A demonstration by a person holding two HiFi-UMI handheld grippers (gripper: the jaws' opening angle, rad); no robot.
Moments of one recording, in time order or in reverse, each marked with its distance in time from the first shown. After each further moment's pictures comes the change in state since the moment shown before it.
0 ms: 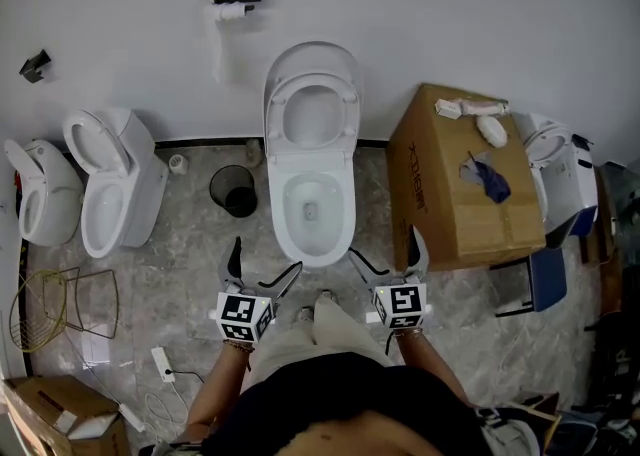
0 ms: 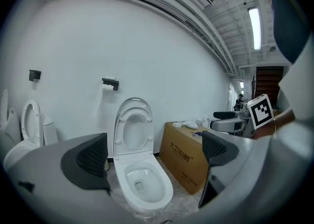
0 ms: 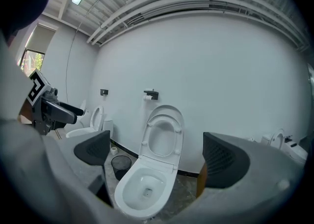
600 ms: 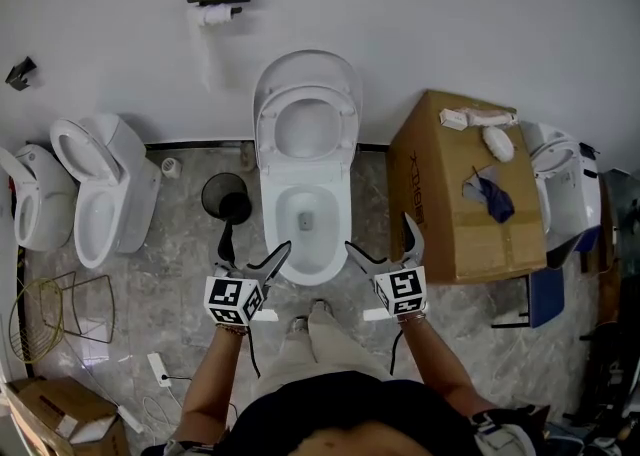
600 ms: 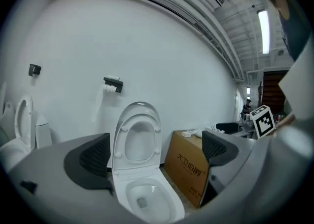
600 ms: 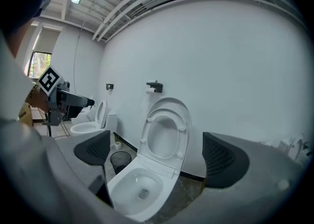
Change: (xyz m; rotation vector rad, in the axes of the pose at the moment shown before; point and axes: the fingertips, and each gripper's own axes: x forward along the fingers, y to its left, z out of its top) left arm 0.110 0.059 0.044 -0.046 -0.091 0.048; right arm 0.111 -0.056 -0.012 -0.038 0.056 0.136
